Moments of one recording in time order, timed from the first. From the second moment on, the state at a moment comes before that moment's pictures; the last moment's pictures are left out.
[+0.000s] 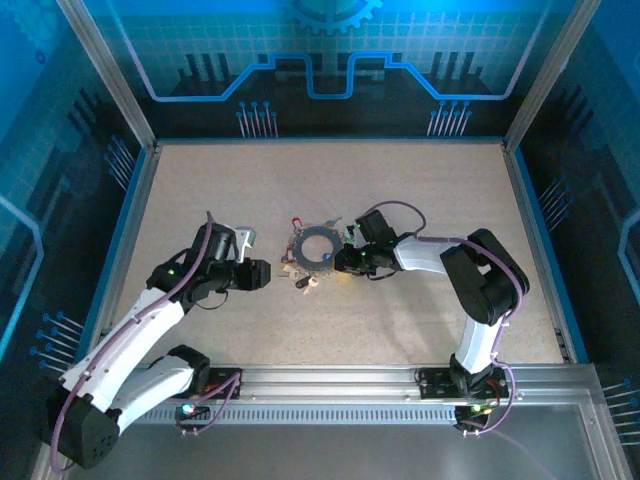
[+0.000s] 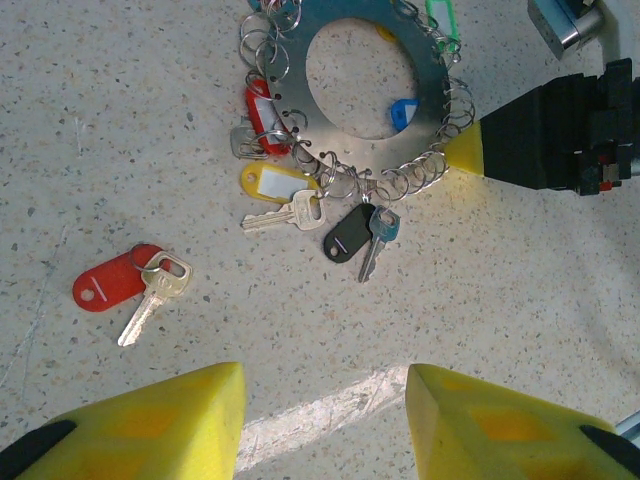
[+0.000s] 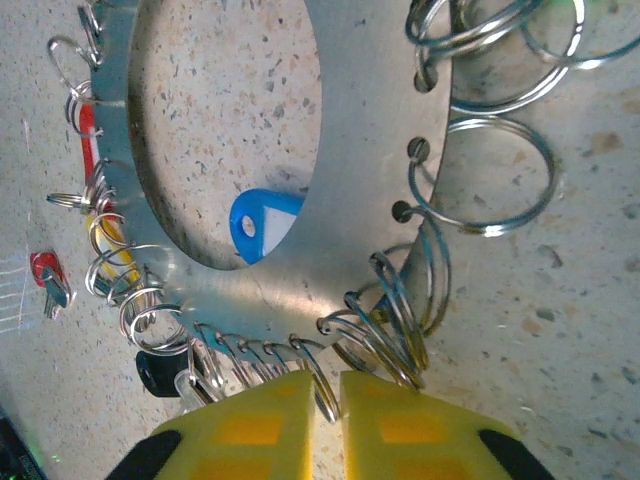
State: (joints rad) left arm -0.38 0.92 0.75 -0.73 0.21 -0.39; right arm 0.56 1.81 0.91 -0.09 -0.42 0.69
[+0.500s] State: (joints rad) left arm -0.38 0.92 0.75 -0.73 0.21 -0.39; right arm 0.56 1.81 0.90 -0.07 -0.43 0.69
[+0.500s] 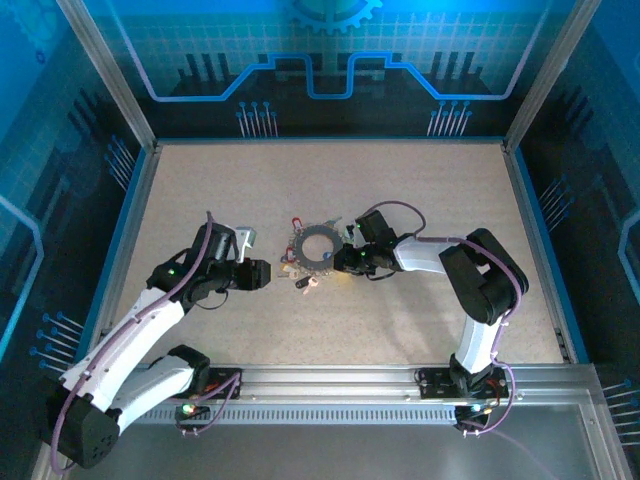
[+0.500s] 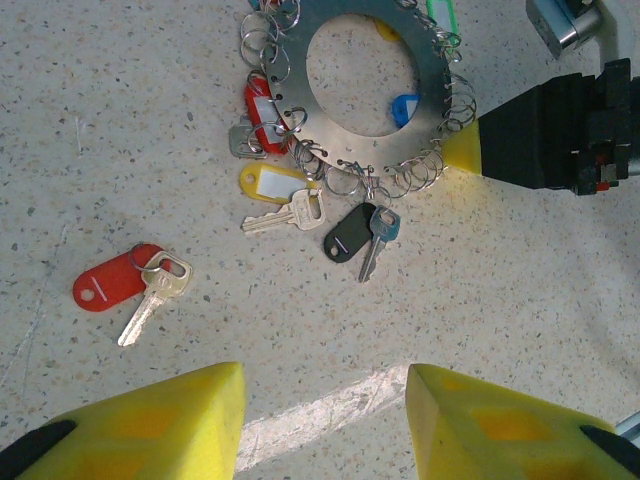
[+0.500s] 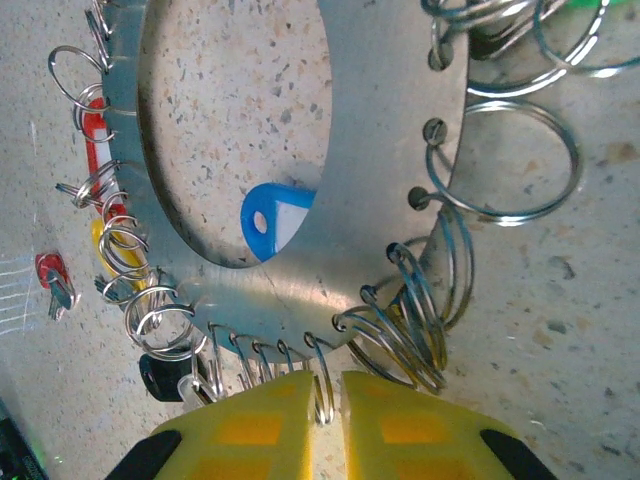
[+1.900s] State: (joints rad) left arm -0.38 0.84 0.71 -0.35 0.53 -0.24; right arm 0.57 1.38 0.81 -0.17 -0.36 0.09
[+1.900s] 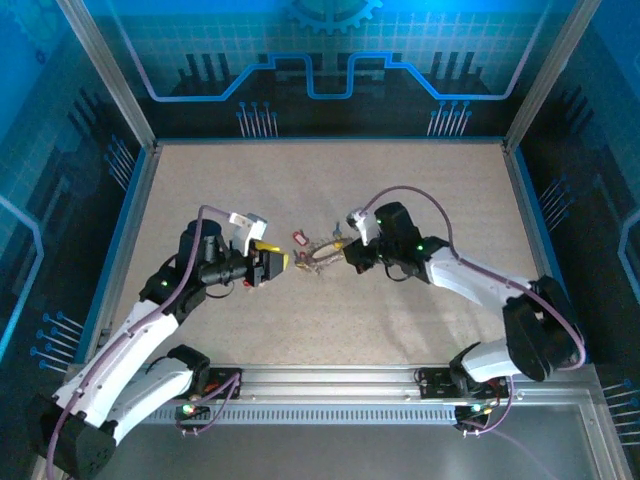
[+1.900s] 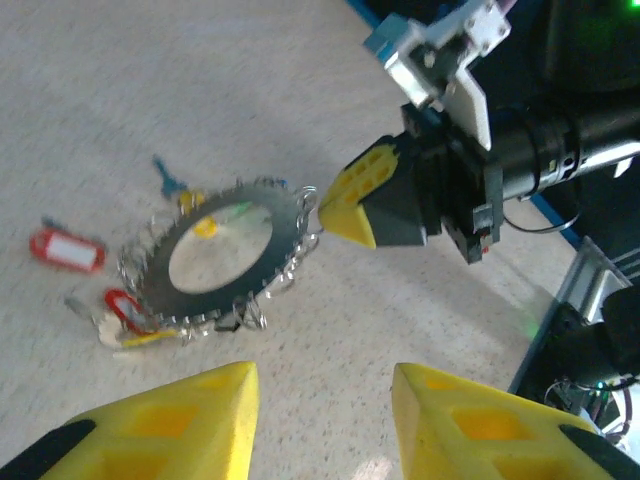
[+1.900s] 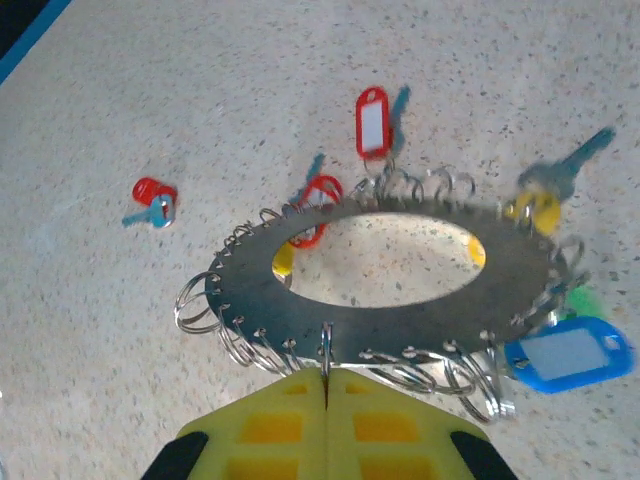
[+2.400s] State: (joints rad) left arm -0.49 0.97 0.66 -0.06 0.74 0.05; right arm 0.58 0.94 0.57 -0.10 -0.45 -0.17
